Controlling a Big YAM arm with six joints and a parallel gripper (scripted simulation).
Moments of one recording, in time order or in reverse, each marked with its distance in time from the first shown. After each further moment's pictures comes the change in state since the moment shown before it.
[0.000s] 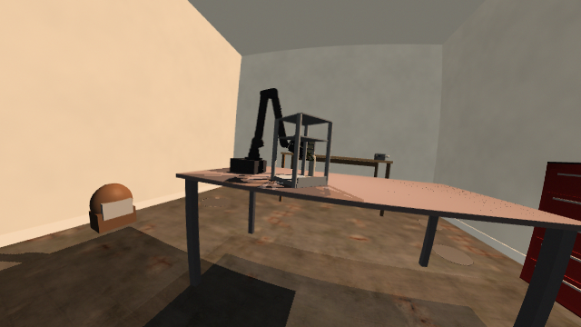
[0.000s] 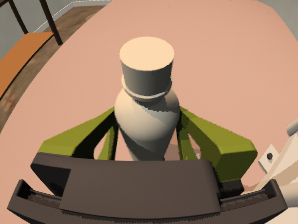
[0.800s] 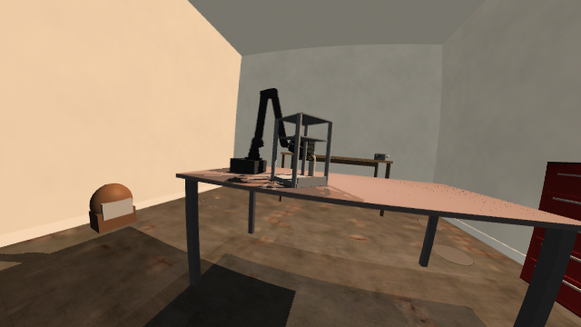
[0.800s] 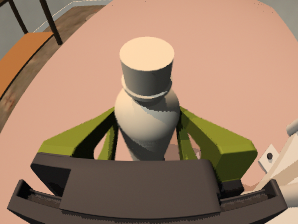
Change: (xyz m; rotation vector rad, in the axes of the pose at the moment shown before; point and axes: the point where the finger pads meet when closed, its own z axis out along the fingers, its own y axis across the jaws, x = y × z) arm 0.000 0.000 0.000 0.000 0.002 0.000
